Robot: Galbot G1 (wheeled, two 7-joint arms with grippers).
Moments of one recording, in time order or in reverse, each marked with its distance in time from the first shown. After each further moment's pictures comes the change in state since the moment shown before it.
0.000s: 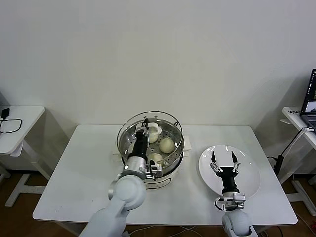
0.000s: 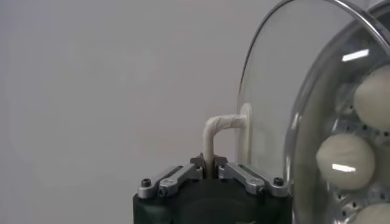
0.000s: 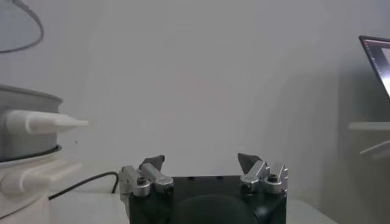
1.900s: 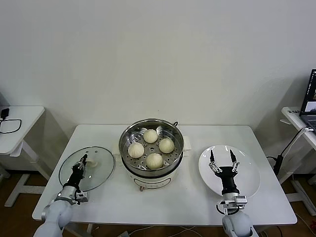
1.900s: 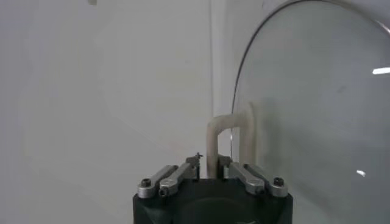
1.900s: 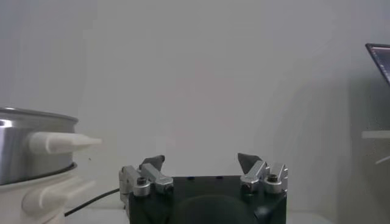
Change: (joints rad) left arm 0.160 0.177 -0.580 0.652 -0.099 -0.650 -0.474; right arm -0.008 -0.033 -0.034 0.012 0.056 0.083 -0.031
